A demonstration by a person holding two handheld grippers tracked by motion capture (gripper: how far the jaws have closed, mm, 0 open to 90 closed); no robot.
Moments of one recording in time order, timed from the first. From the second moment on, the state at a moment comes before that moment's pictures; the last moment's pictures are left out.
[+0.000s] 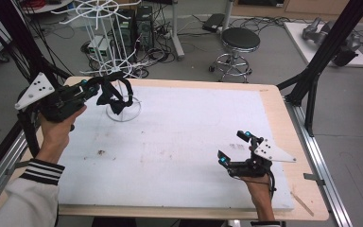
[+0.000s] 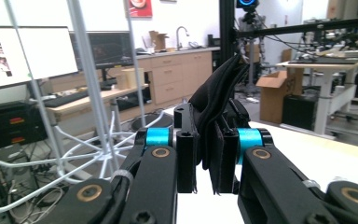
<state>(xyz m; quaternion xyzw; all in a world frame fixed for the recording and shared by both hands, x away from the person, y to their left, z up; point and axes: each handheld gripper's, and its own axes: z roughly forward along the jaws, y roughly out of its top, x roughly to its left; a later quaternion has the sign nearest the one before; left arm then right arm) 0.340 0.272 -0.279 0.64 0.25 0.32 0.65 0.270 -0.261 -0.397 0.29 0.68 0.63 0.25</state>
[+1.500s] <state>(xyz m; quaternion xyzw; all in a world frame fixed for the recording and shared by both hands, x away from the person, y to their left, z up) 0.343 0.266 -0.318 0.62 0.31 0.38 0.61 0.248 -0.260 -0.410 0.31 0.63 0.63 0.33</state>
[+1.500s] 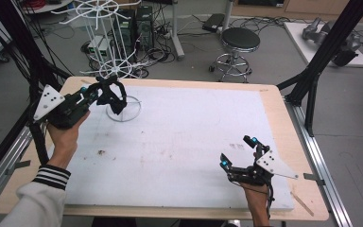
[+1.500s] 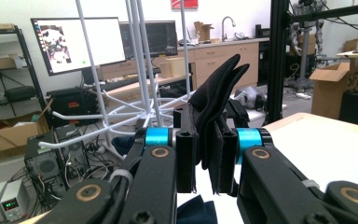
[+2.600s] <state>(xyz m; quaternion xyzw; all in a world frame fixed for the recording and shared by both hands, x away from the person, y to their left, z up) 0.338 0.264 -0.327 0.64 0.30 0.36 0.61 0.256 -0.262 -0.437 0.34 0.62 0.62 0.35</state>
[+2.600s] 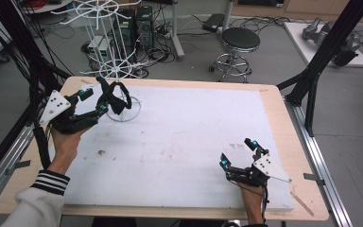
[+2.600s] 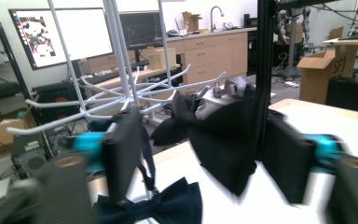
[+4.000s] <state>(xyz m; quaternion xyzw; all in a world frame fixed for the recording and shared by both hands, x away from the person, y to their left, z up) 0.285 0.293 -0.431 0.65 0.28 0.28 0.65 0.261 -0.262 -0.450 0.35 0.62 0.60 0.35</state>
